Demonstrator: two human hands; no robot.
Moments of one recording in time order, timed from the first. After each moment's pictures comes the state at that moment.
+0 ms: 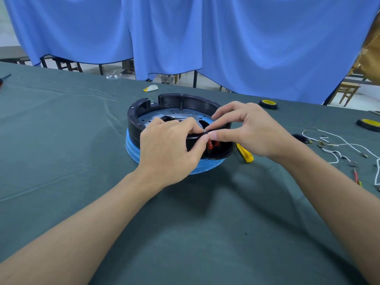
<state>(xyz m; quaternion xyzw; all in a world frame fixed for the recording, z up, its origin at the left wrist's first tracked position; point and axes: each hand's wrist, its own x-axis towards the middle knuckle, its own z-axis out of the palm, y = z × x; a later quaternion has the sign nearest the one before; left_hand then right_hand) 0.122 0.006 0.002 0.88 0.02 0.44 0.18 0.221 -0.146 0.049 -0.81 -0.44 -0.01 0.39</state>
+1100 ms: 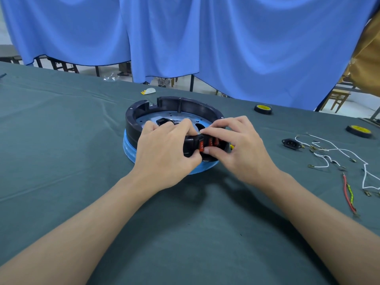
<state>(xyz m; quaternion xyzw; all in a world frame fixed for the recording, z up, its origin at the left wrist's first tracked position) 0.119 0.010 0.002 0.91 0.02 0.39 0.15 0.215 -0.146 0.004 -0.79 -0.47 -0.28 0.28</state>
